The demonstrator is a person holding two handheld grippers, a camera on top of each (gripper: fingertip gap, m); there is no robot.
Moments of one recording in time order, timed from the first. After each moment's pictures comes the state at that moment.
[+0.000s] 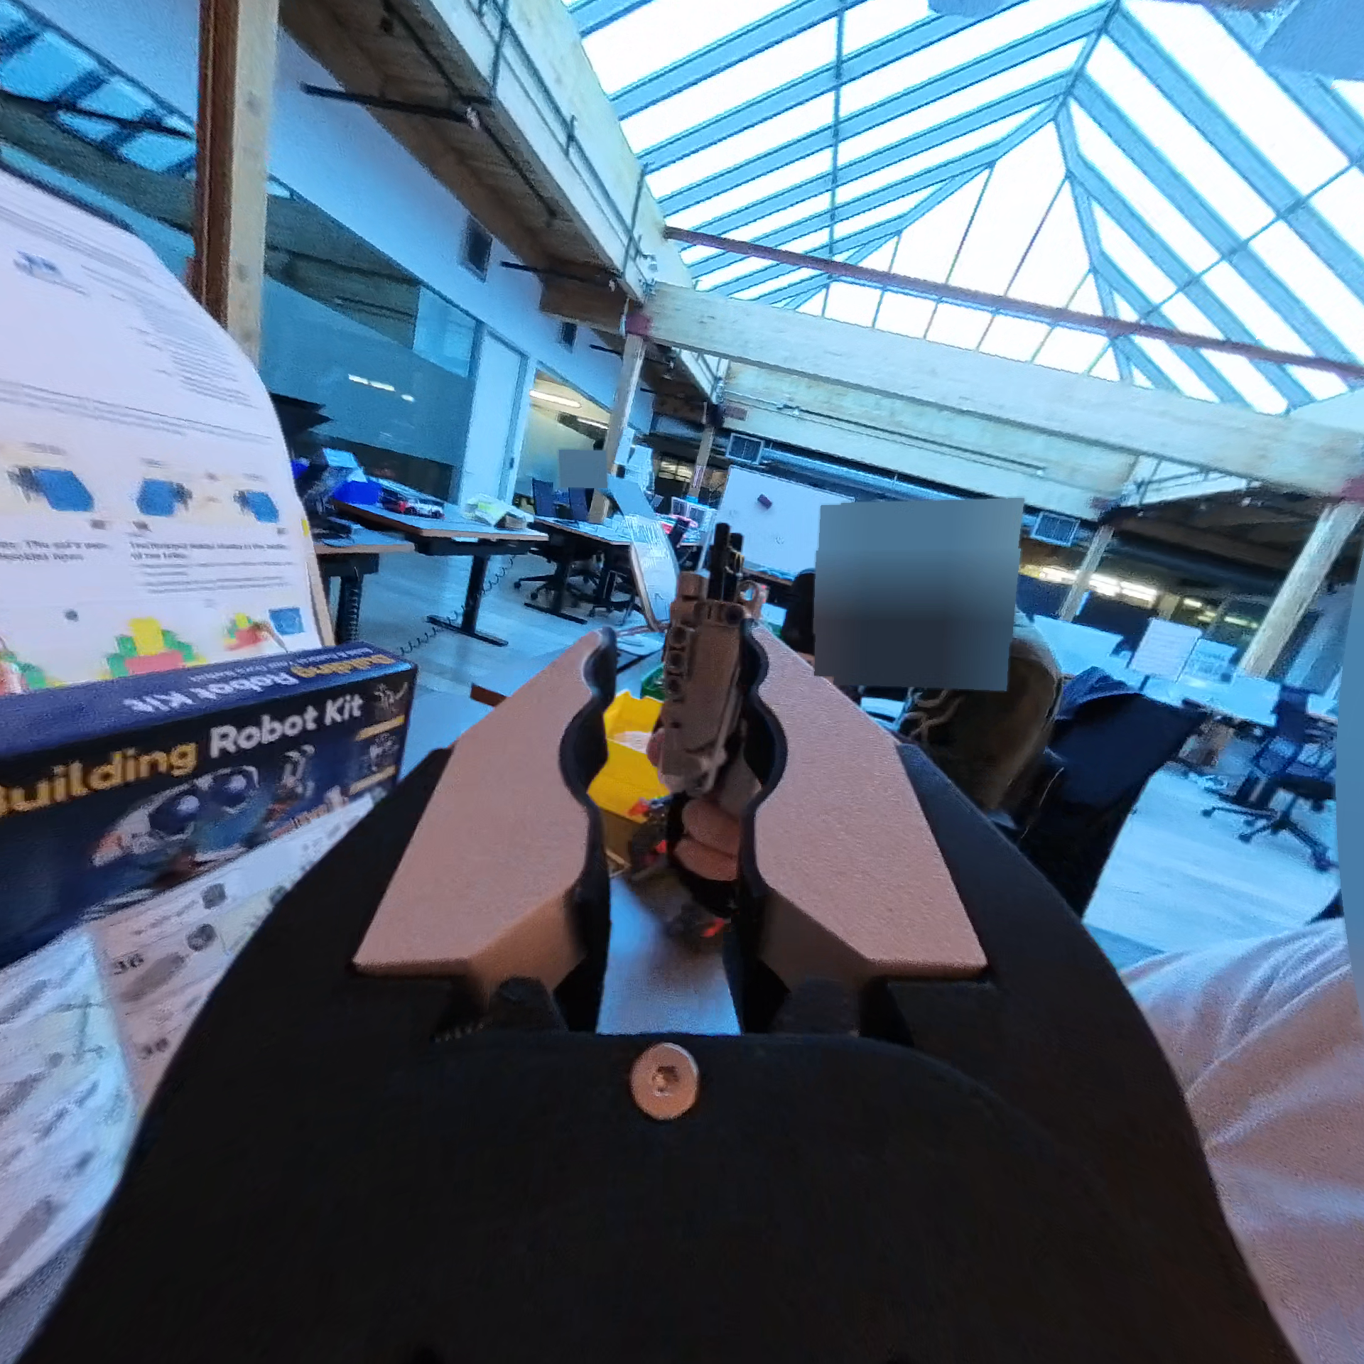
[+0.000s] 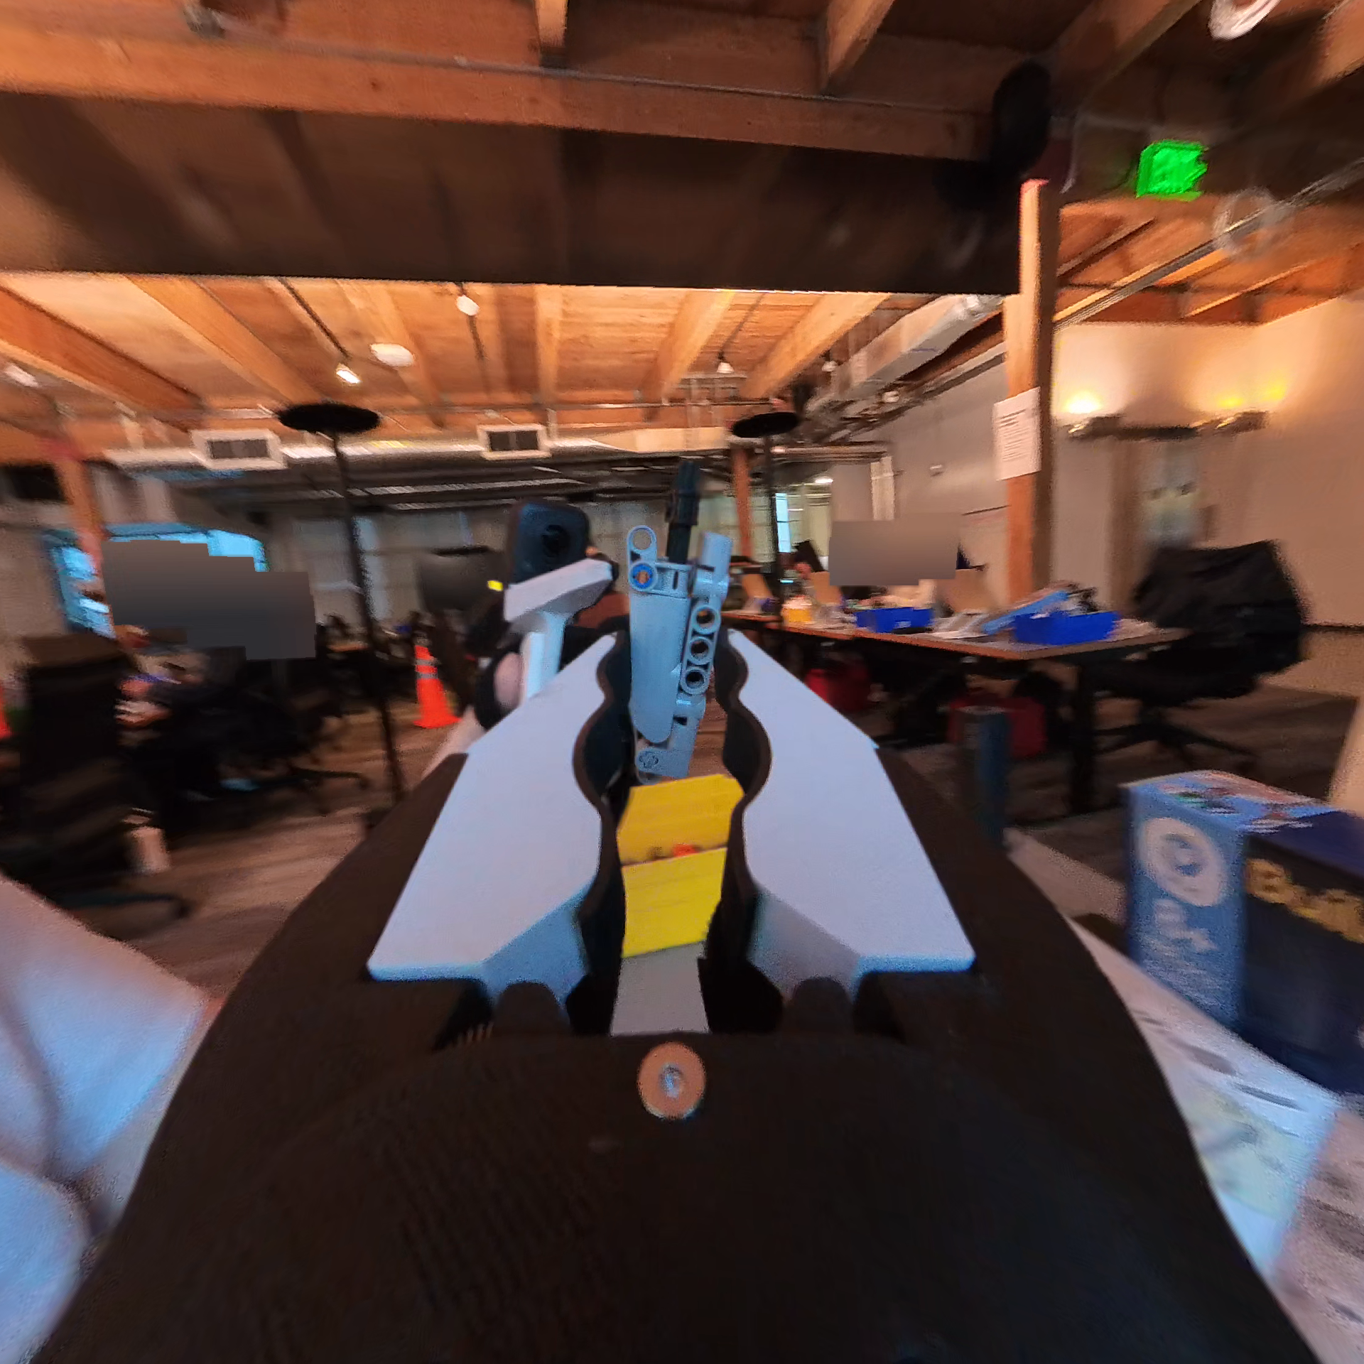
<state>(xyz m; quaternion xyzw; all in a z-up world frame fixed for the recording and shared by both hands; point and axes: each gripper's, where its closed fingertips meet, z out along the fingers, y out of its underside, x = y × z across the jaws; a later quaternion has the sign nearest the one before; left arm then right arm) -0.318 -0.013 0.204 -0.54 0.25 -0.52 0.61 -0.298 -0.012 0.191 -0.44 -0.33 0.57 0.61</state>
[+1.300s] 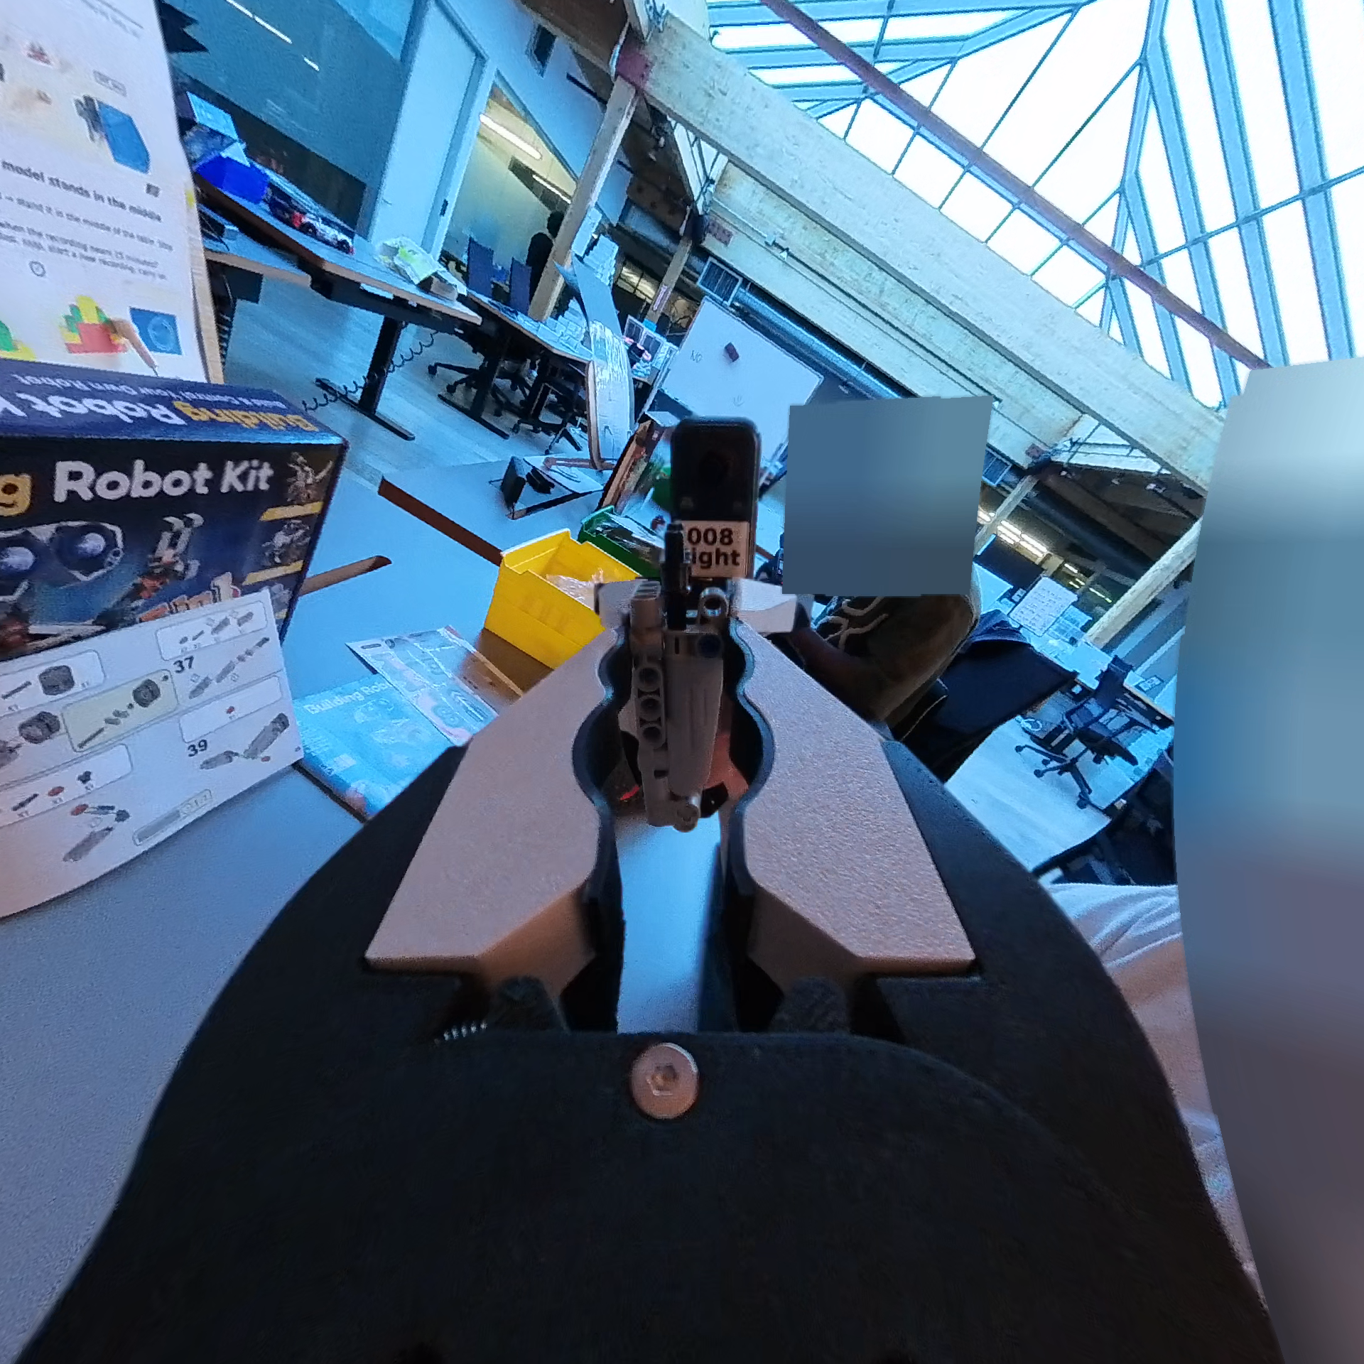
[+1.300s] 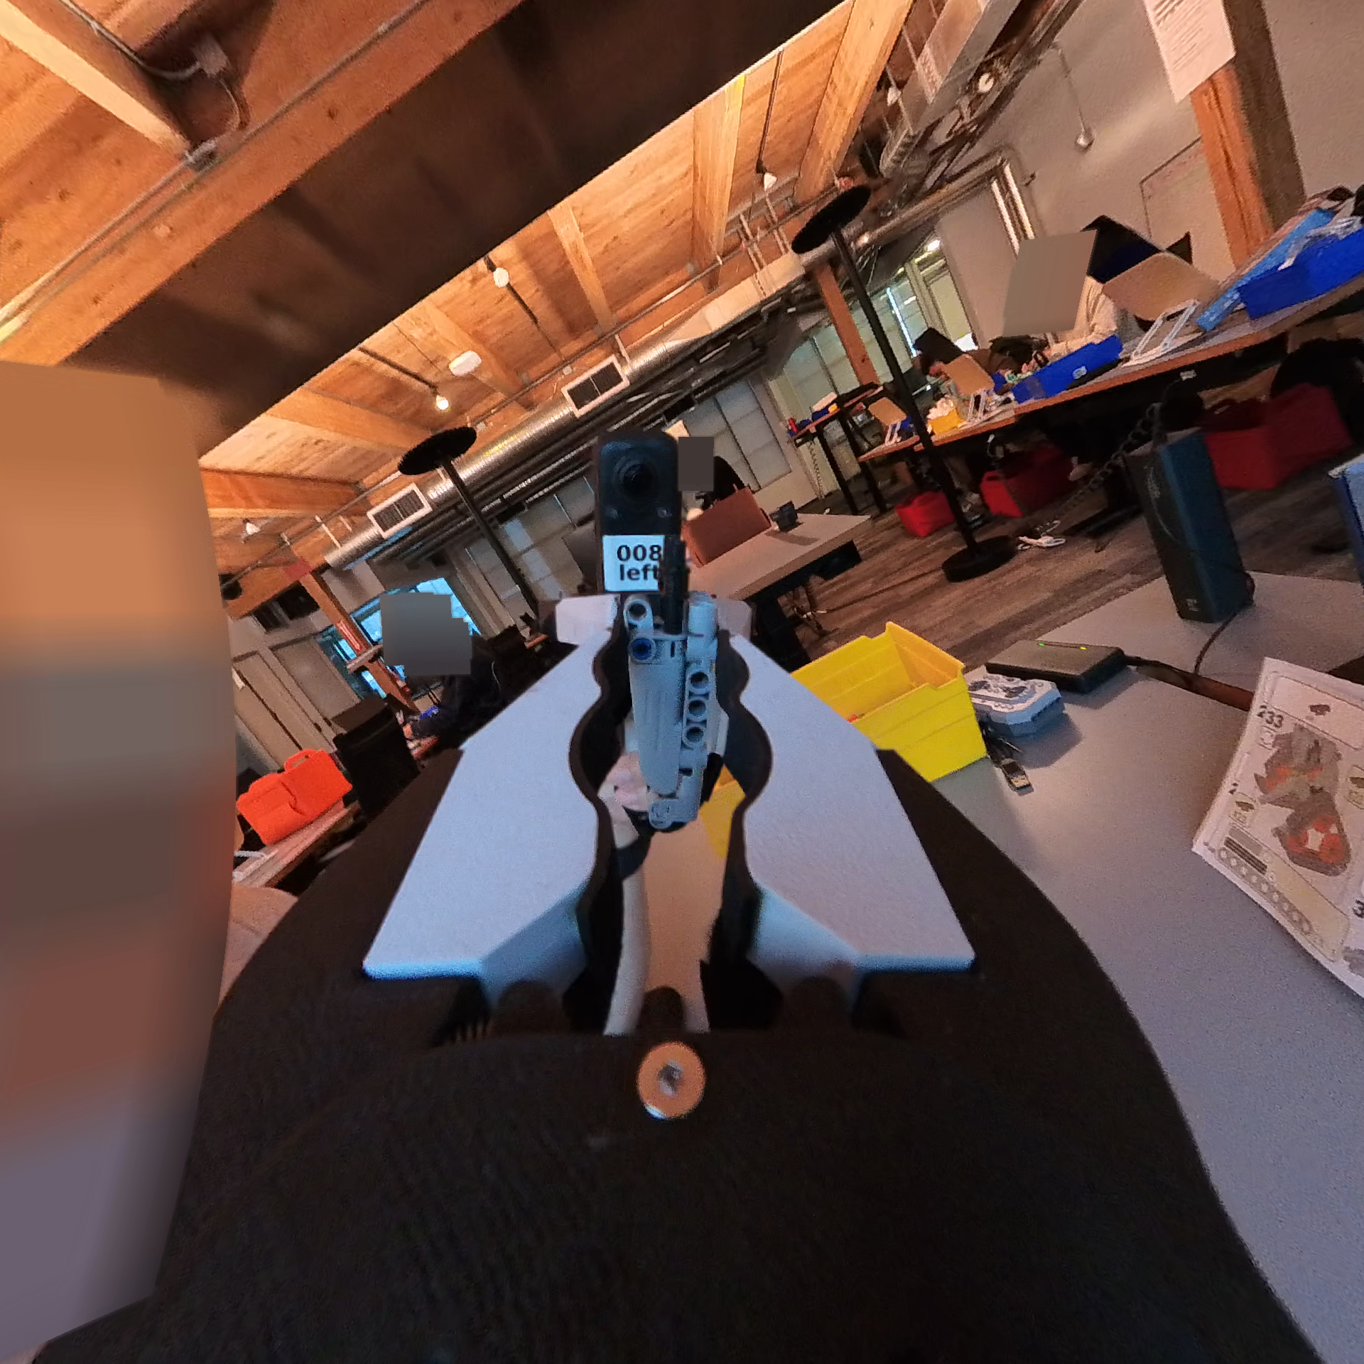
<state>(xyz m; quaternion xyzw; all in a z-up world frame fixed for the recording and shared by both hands) -0.296 0.008 0.152 -0.63 0.25 -0.57 0.46 -0.306 0.013 0.152 -0.53 -0.29 0.68 0.41</state>
